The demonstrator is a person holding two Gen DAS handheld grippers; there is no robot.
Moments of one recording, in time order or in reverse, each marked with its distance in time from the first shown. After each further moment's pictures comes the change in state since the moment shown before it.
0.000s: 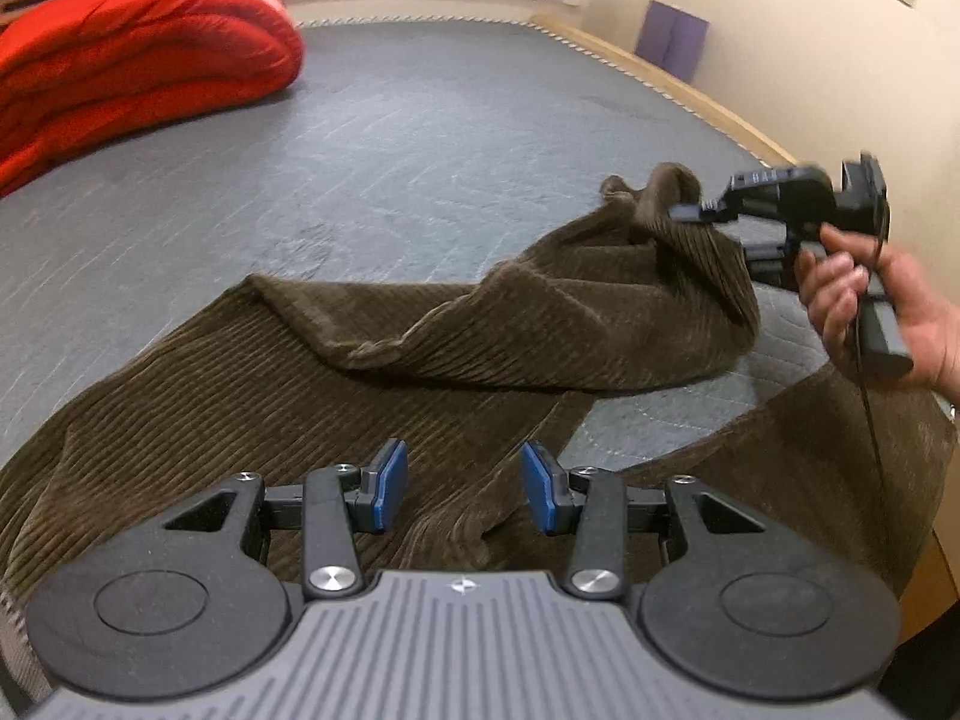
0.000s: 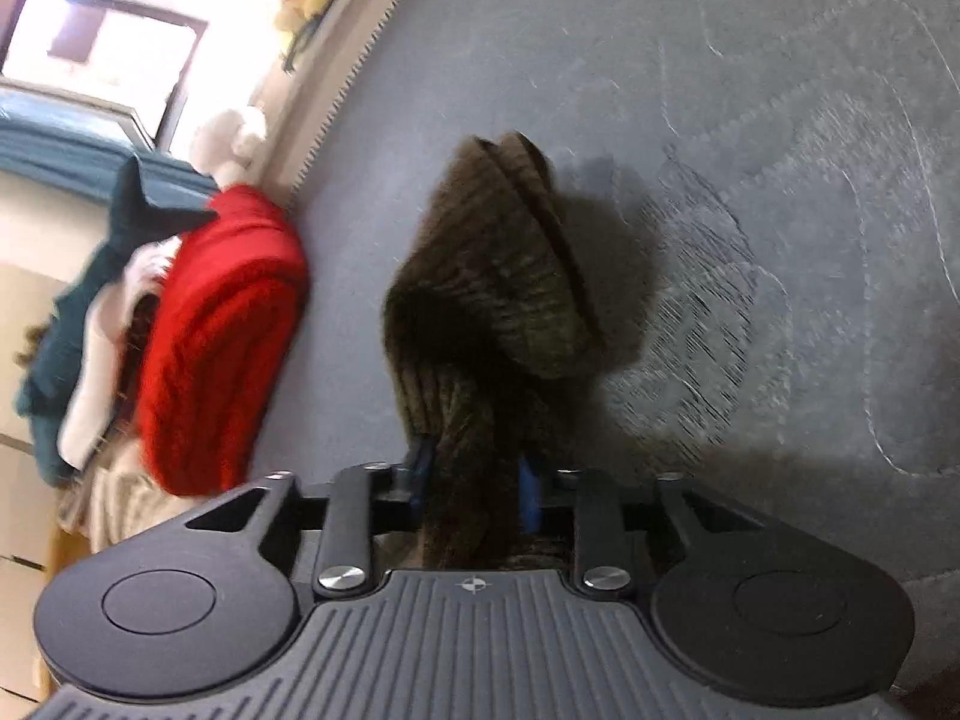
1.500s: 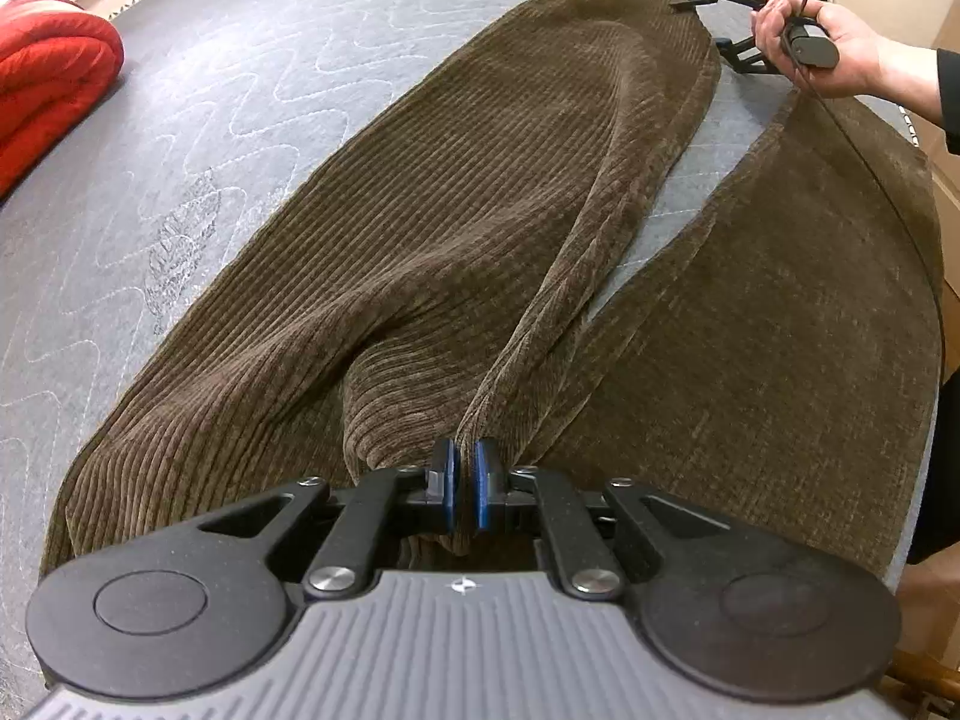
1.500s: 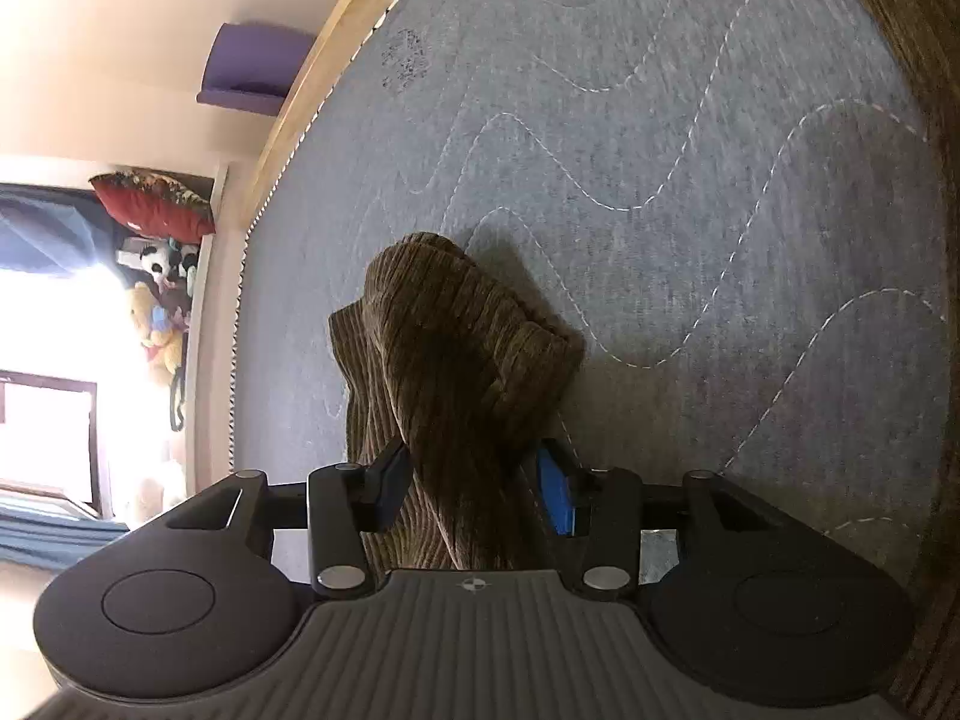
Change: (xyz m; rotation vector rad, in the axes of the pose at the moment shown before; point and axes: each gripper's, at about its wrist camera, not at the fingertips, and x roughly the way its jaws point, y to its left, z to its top) left arm 0.041 0.001 -0.013 0.422 0.271 -0.074; right arm -0.073 -0.105 0.051 0.477 -0.469 -0.122
